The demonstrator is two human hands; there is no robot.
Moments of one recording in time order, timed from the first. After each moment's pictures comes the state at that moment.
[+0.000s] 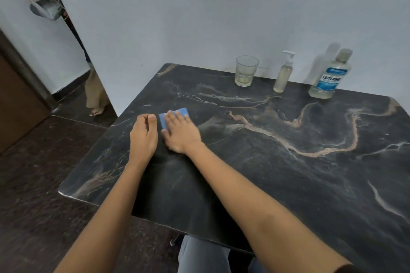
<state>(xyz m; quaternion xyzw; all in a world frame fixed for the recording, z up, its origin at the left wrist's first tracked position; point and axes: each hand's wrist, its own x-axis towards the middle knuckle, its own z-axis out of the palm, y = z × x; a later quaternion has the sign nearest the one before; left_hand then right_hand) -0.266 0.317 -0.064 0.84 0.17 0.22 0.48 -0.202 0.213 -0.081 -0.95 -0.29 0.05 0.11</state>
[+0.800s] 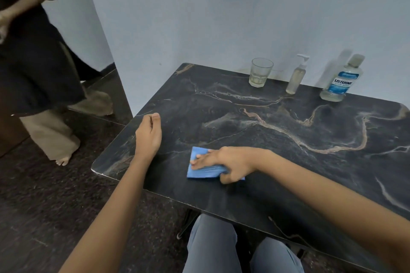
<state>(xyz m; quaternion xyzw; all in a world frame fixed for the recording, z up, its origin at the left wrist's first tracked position) -0.305 0.350 -0.064 0.81 0.21 0.19 0.51 -0.278 0.105 -0.036 -0.79 -0.54 0.26 0.09</state>
